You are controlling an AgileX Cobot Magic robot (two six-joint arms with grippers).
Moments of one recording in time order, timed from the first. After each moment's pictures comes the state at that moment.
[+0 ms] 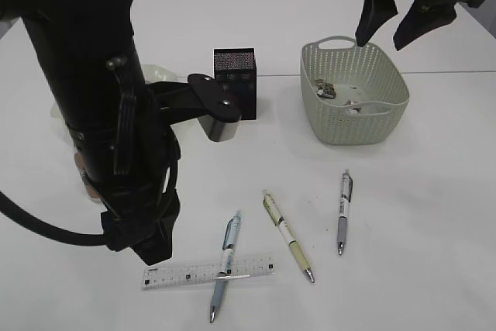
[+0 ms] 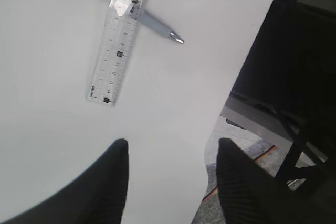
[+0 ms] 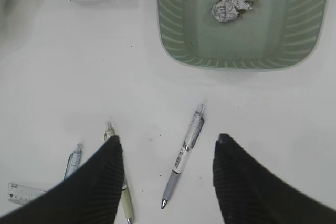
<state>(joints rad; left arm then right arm) -0.75 1.73 -1.31 -0.12 1.23 0.42 0.16 1.86 -1.84 0.16 1.24 0.10</state>
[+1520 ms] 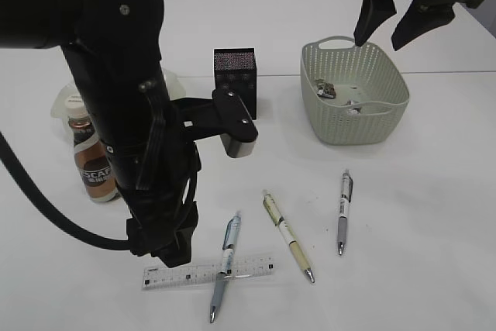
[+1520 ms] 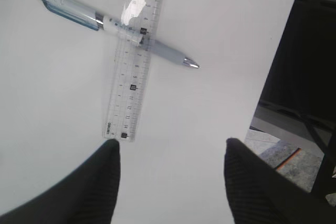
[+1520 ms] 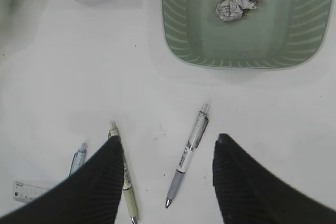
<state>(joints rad) -0.75 1.79 -1.31 -0.13 1.13 0.55 0.16 1.86 -1.84 0.17 1.24 0.10</state>
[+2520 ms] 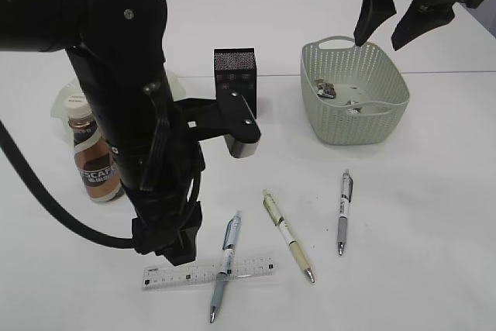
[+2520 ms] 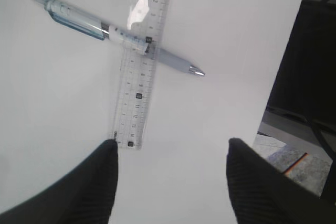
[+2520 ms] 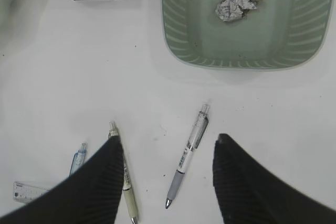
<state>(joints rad) -0.75 1.81 -1.31 -0.13 1.10 0.57 0.16 1.86 -1.84 0.17 1.24 0.10</state>
